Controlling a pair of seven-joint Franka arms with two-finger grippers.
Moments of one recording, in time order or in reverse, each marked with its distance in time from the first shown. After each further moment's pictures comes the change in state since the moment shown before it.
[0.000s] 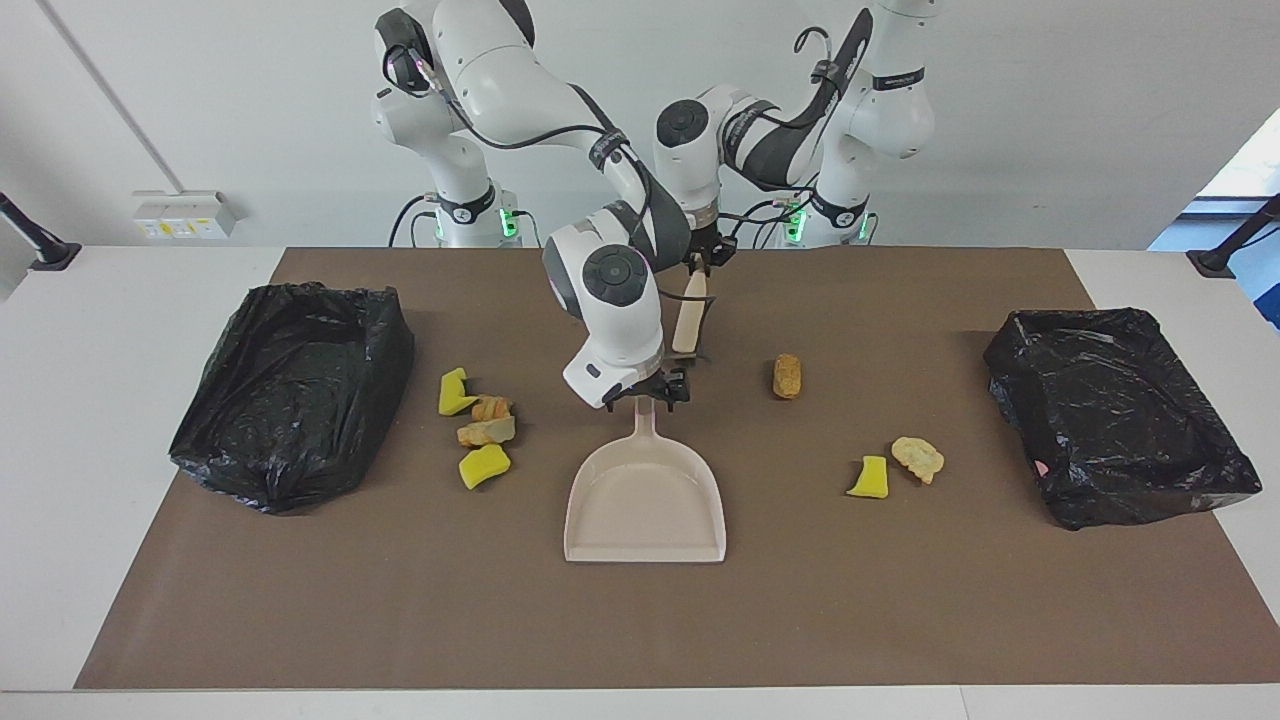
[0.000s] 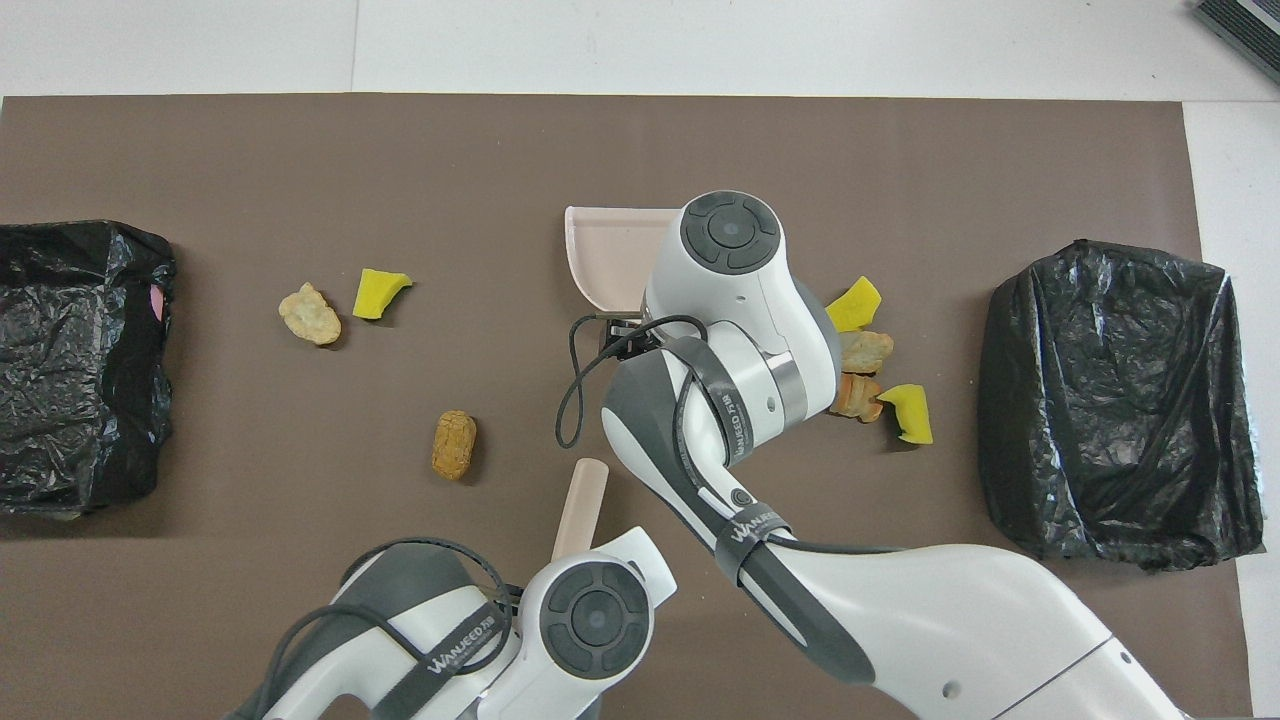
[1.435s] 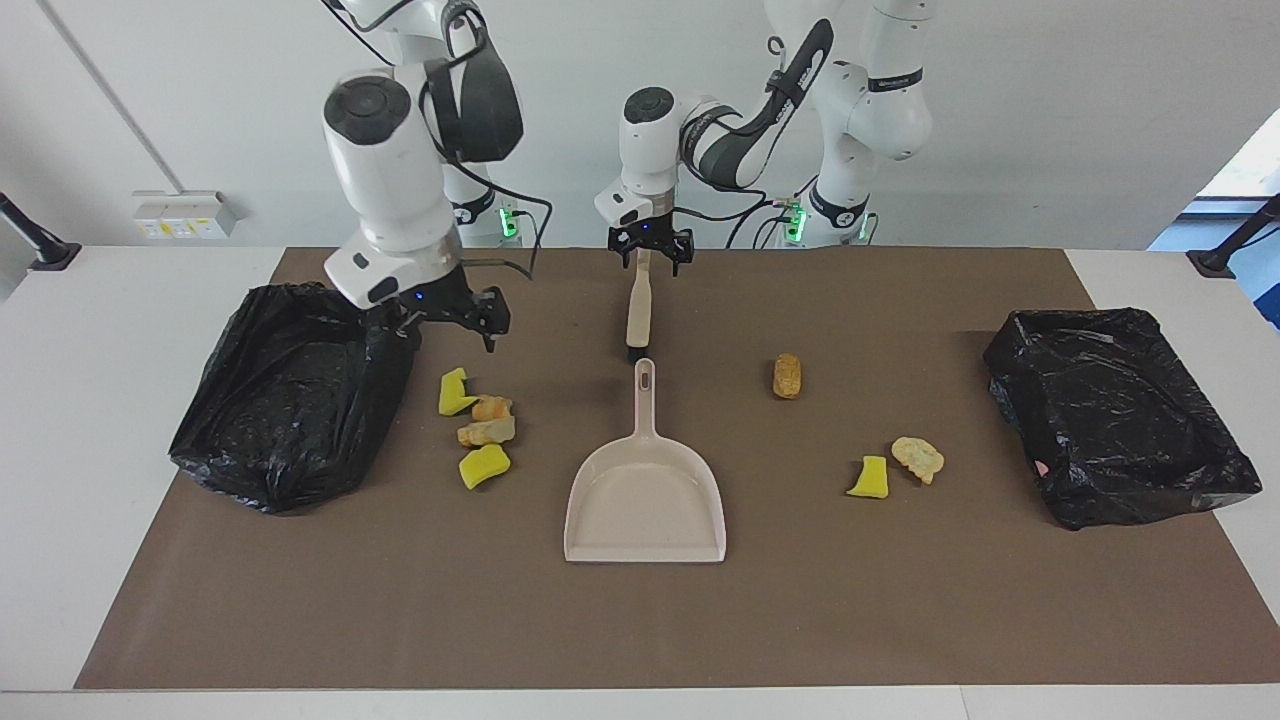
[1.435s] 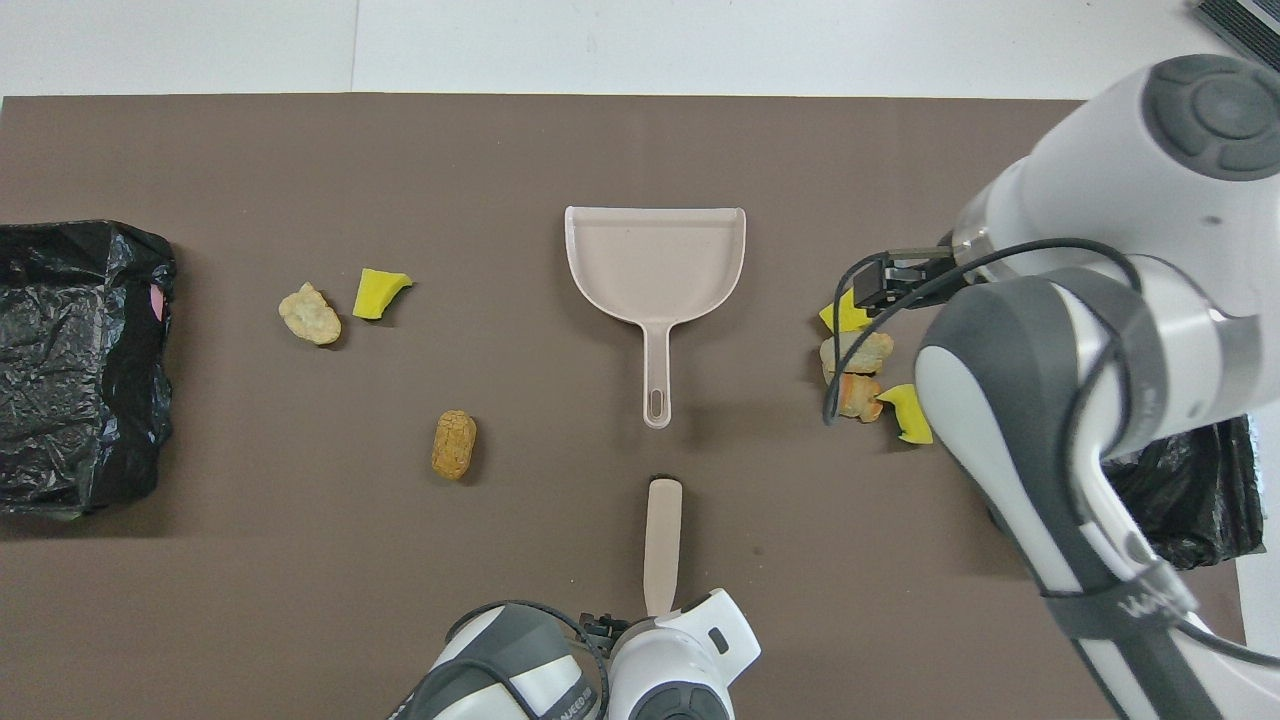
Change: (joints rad) left arm -0.161 0.088 -0.044 -0.044 -0.003 0.331 -0.207; right arm -0.247 -0.290 -0.011 -0.043 -0.155 -0.221 -0.213
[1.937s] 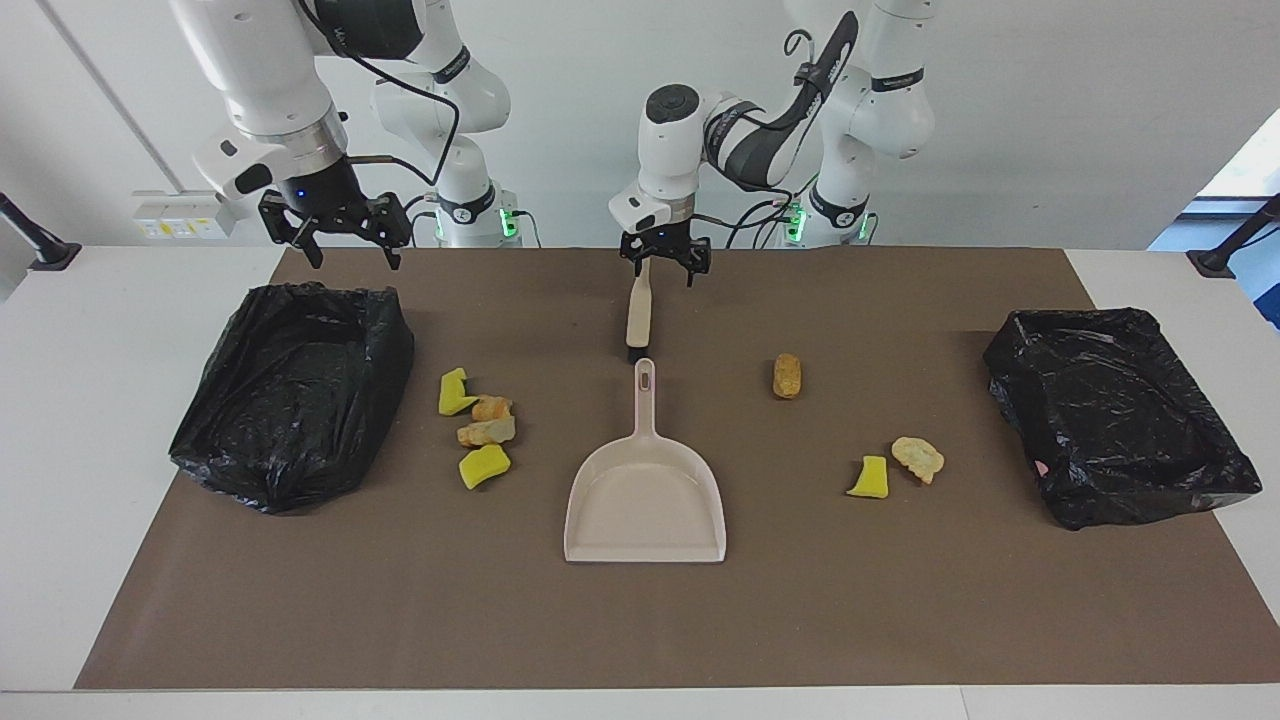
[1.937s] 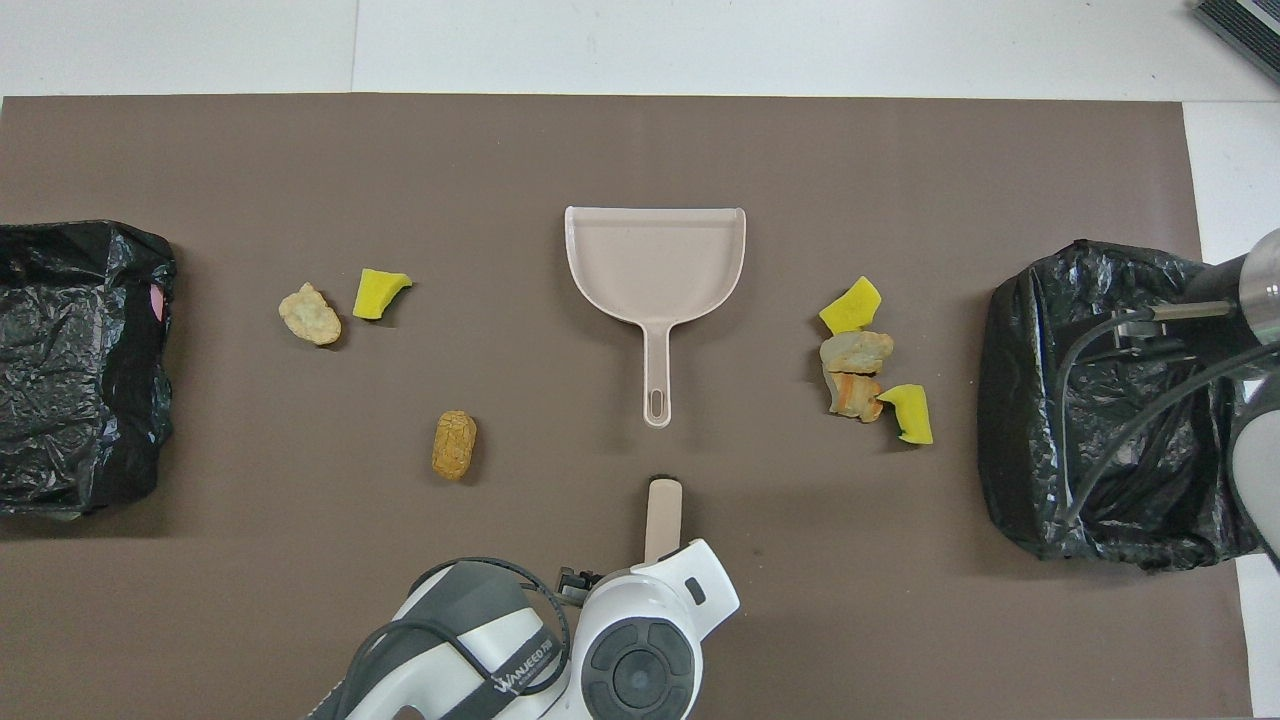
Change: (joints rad) left arm 0.099 -0.023 0.000 0.051 0.002 -0.060 0.139; right arm -0.179 -0.269 -0.017 -0.072 -0.010 -0.191 -0.247
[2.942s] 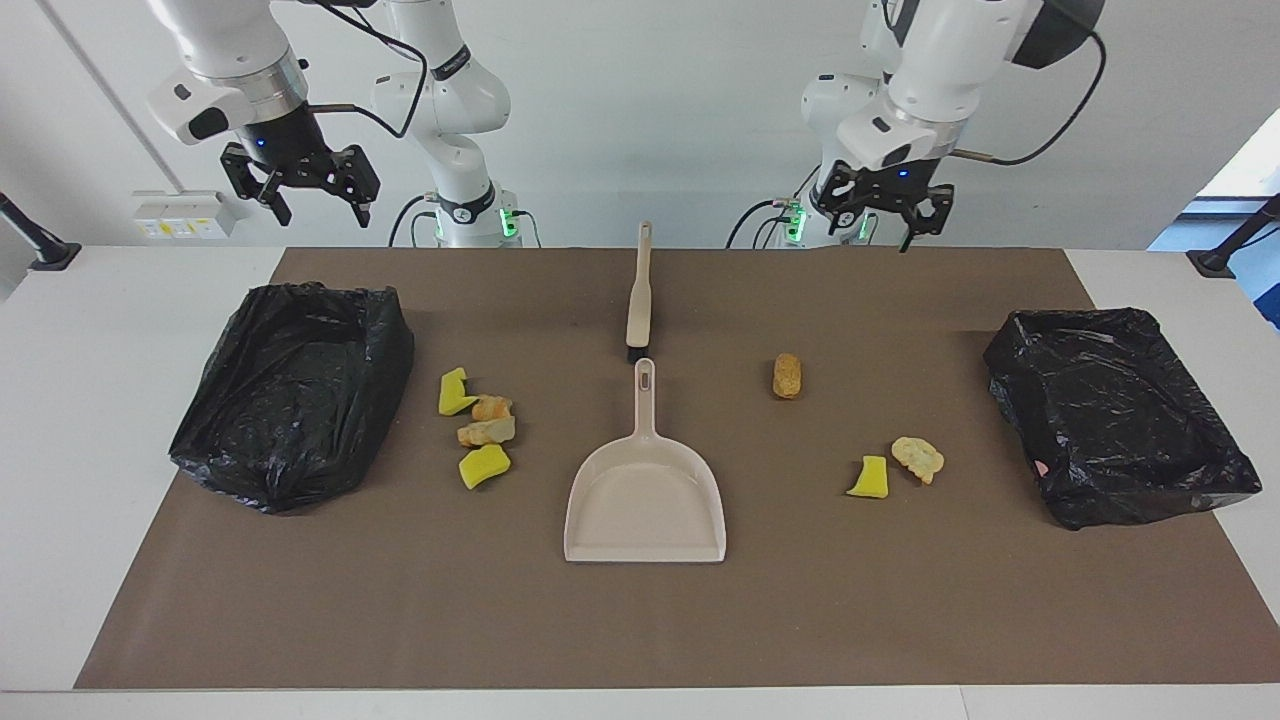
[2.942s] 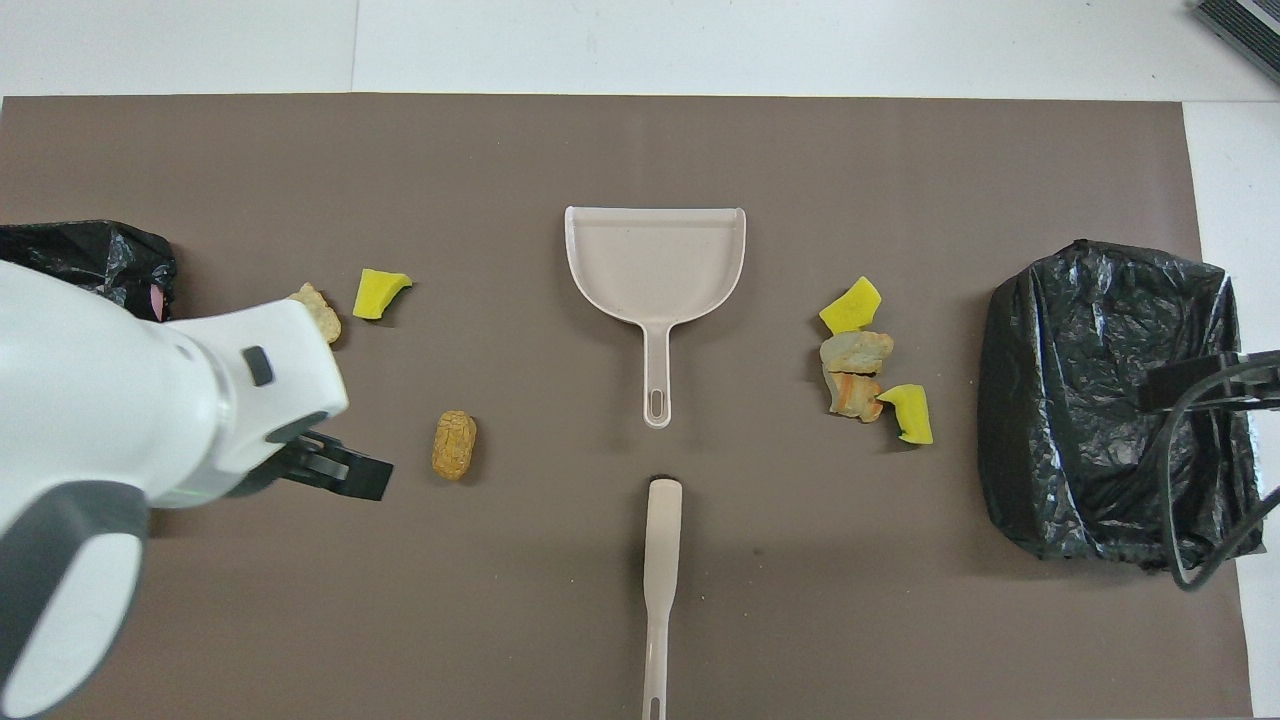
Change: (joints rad) left arm 0.521 -0.166 0.002 0.382 0.000 -0.595 0.577; right arm -0.050 -0.080 -0.018 0.020 -0.006 -0.130 -0.063
